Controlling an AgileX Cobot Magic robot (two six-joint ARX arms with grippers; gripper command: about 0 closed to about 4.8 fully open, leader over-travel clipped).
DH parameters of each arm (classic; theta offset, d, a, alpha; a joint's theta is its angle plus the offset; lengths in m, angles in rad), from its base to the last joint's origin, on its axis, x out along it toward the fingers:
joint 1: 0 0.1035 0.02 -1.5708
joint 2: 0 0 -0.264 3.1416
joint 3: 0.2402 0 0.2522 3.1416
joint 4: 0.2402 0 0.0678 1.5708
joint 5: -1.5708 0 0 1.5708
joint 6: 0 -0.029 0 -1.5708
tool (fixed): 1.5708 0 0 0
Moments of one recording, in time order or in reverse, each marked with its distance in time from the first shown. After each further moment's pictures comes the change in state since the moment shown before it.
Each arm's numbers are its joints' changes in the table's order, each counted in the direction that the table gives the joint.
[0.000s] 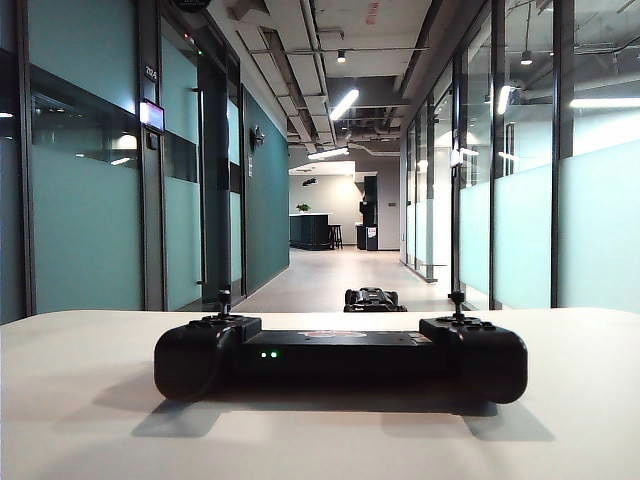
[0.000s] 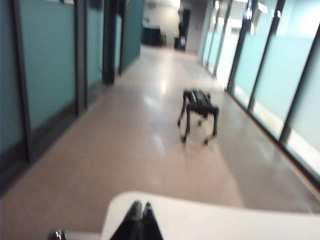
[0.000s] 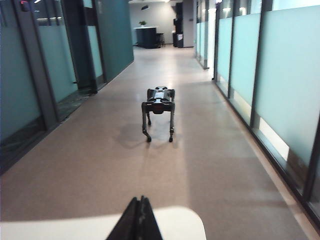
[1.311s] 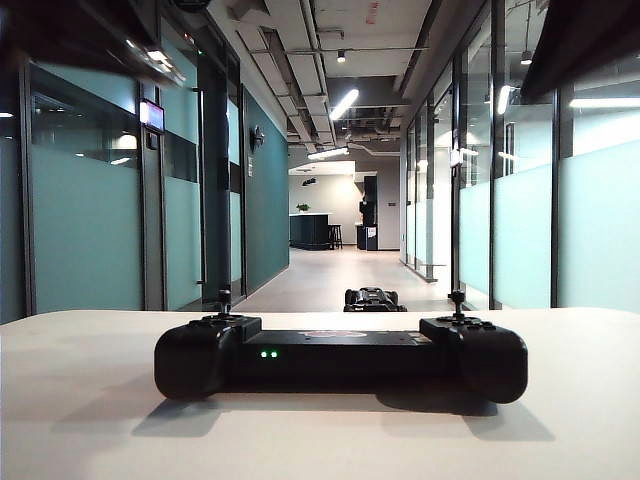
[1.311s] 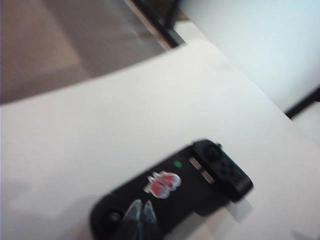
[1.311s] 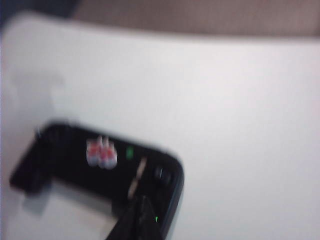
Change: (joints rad) left arm -0.460 0.919 0.515 0.182 -0.336 0.018; right arm 0.544 0.755 0.520 0.582 -0.005 -0.288
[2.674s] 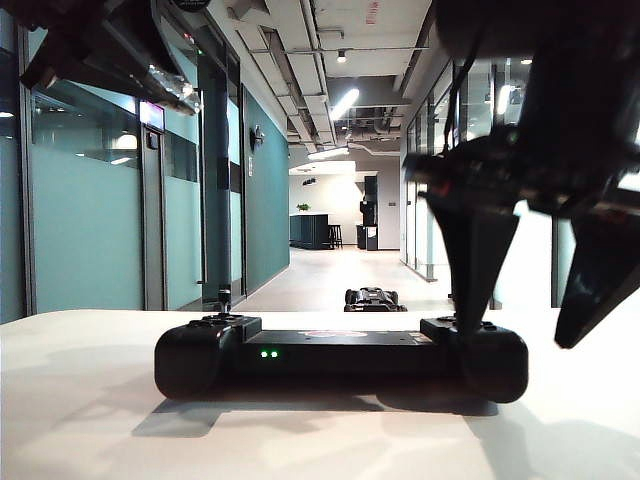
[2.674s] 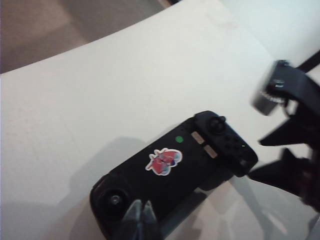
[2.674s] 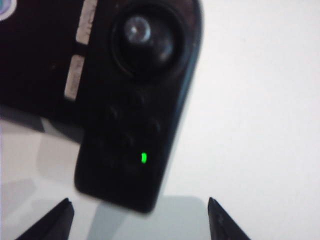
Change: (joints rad) left arm -0.006 0.130 0.137 0.171 -0.016 -0.071; right arm 0.105 0.470 0.029 0.148 0.032 -0.126
